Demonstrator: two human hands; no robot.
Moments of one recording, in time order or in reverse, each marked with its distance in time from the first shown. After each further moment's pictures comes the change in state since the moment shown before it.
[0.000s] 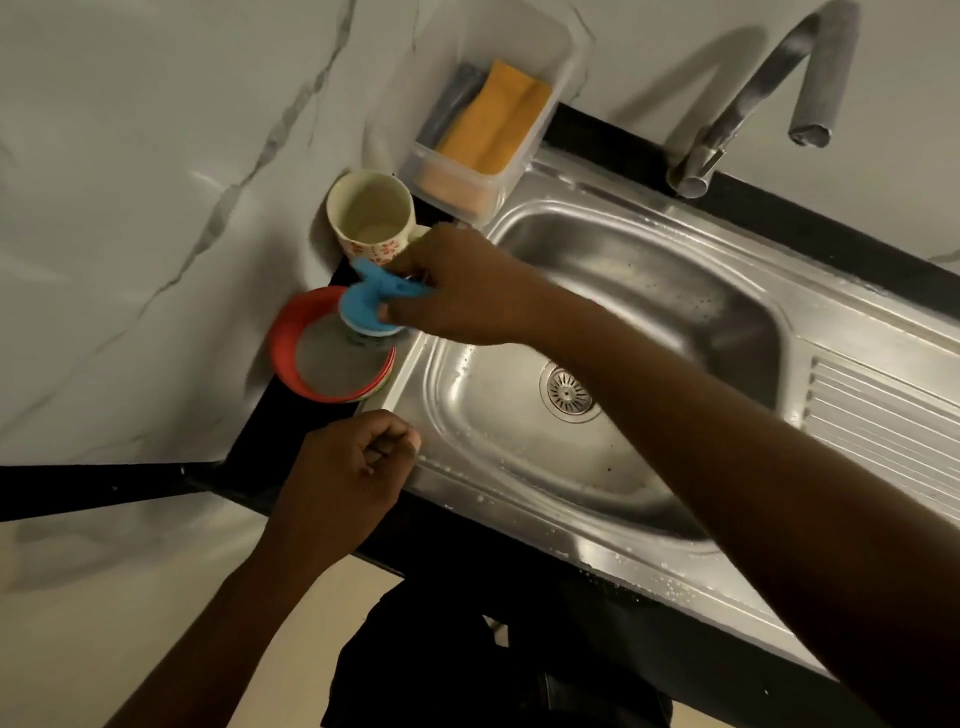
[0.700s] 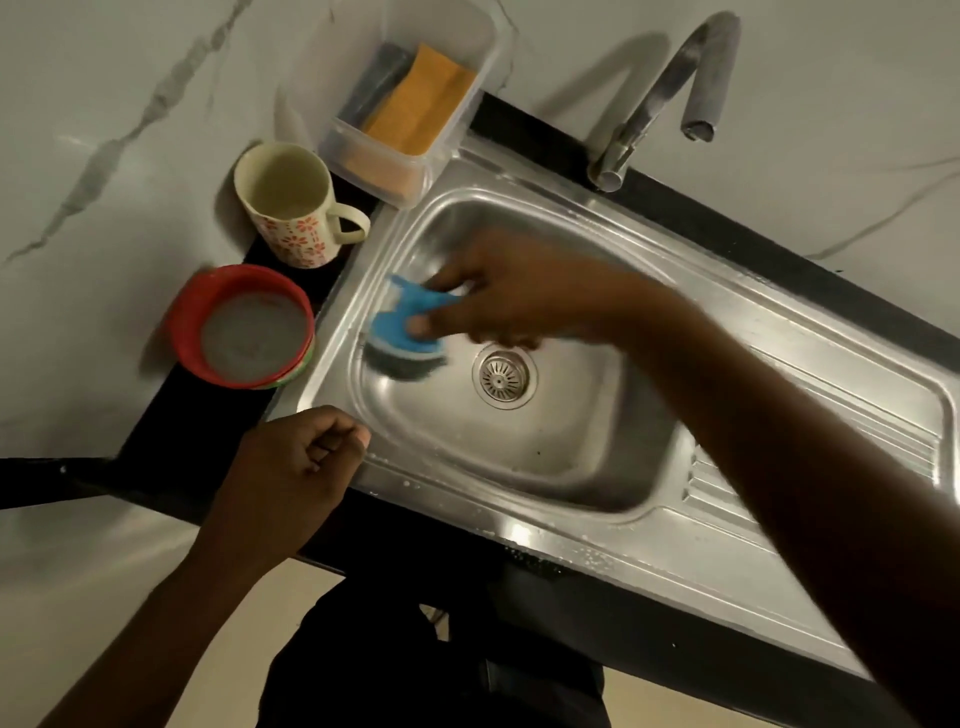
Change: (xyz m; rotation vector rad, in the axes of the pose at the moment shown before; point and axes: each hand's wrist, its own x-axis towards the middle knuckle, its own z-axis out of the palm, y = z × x) left_hand -0.008 0.004 0.023 -0.044 -0.019 0.009; right_hand -0.089 0.017 -0.062 0.169 -0.257 0.232
